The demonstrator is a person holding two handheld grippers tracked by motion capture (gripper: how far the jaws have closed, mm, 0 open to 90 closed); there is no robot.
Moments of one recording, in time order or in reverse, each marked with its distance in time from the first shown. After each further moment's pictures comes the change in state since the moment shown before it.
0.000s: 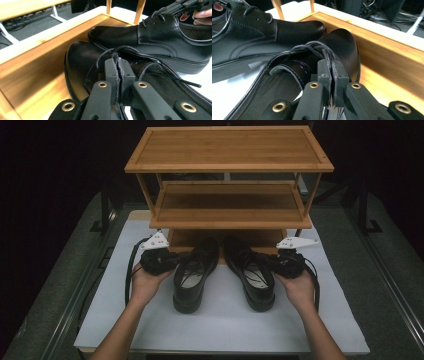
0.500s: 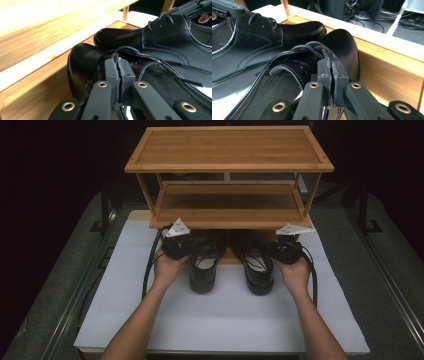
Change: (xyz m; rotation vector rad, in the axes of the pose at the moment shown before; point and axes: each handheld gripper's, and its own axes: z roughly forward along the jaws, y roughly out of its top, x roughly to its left) left arm 0.019 0.016 0.063 -0.019 0.101 0.037; right arm -0.034 0.011 0.028 -0.009 -0.103 0.048
